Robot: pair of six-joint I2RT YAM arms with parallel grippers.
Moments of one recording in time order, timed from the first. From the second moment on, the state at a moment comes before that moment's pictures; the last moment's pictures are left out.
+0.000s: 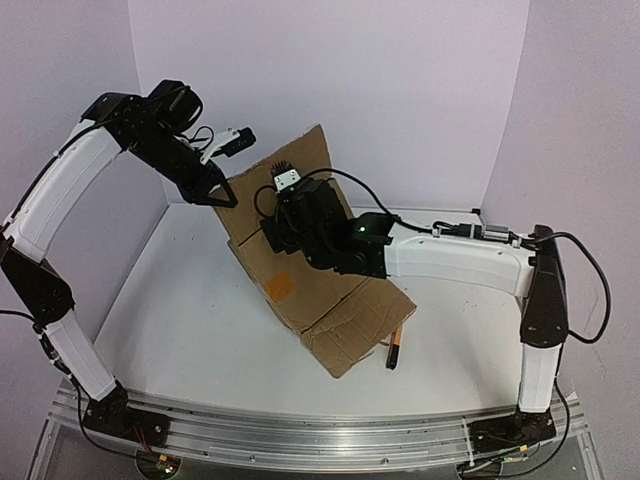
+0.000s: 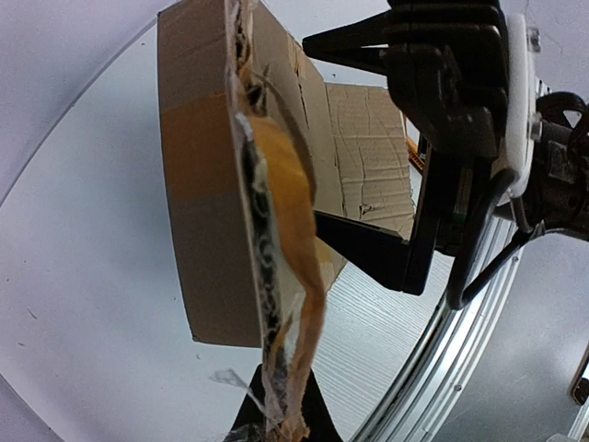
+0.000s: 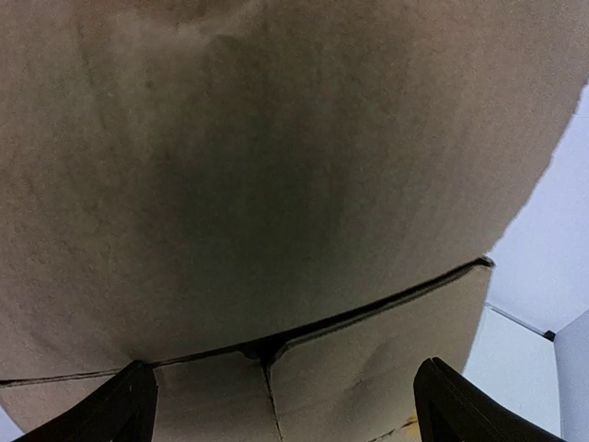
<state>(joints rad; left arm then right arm) -0.57 1.67 2.11 -1.39 0.38 0.34 1.11 1.99 1.78 -0.22 0.76 0.03</state>
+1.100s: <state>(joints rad) -0.60 1.67 2.11 -1.28 0.47 0.32 1.08 1.85 1.57 -0.08 1.09 -0.07</state>
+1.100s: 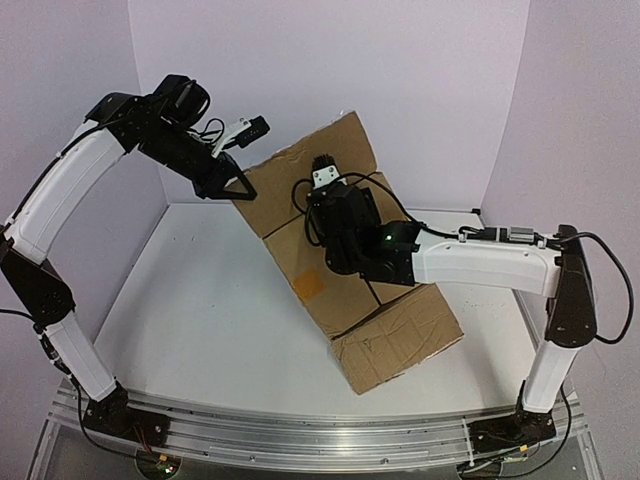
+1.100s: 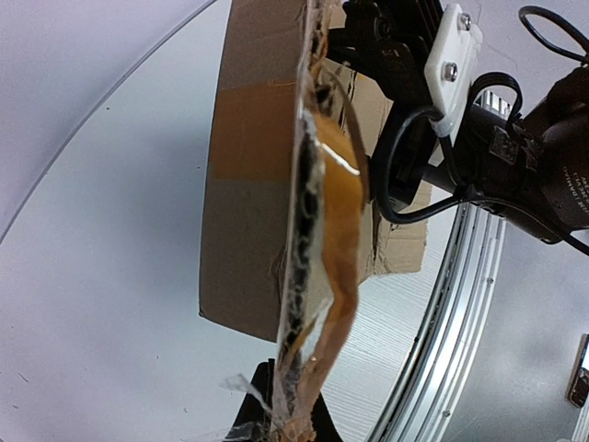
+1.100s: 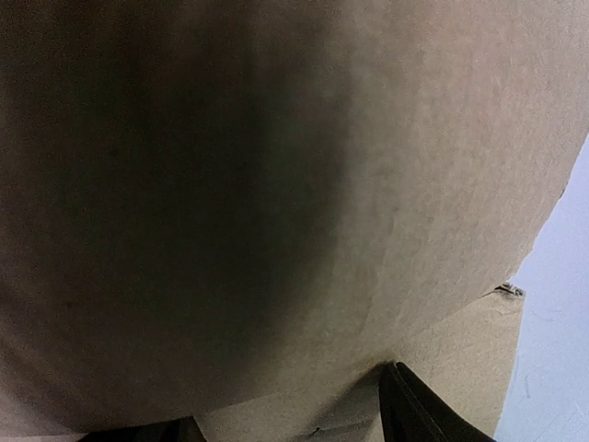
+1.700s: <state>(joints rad) -0.61 1.67 2.07 -1.29 0.42 0.32 1.11 1.82 1.64 -0.44 1.01 0.22</state>
